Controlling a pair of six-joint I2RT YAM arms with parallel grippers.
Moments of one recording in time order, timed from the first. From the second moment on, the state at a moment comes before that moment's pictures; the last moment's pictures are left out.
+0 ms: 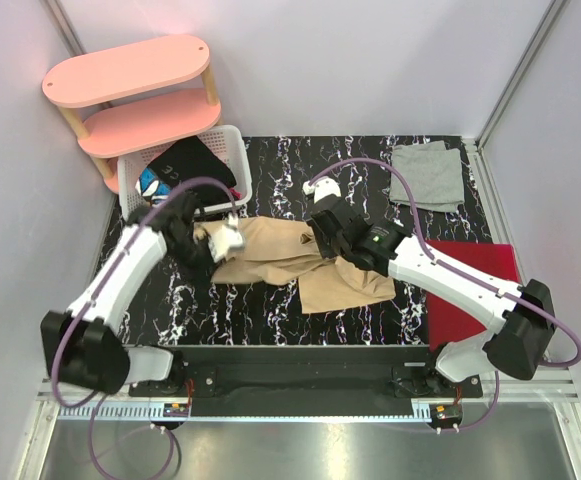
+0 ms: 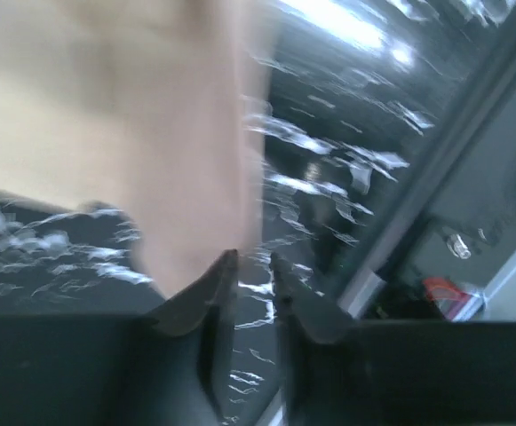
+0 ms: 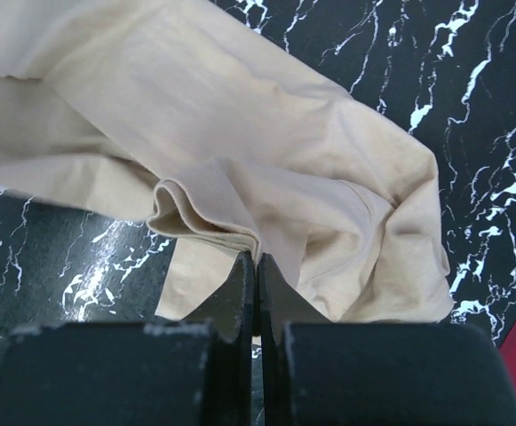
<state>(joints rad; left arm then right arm) -0.19 1.33 1.16 -1.23 0.40 0.88 0.89 1.42 1.26 -0.60 0.37 0.28</state>
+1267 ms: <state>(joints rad) -0.09 1.72 1.05 -0.65 0.12 0.71 0.89 1.42 1.26 -0.60 0.37 0.30</state>
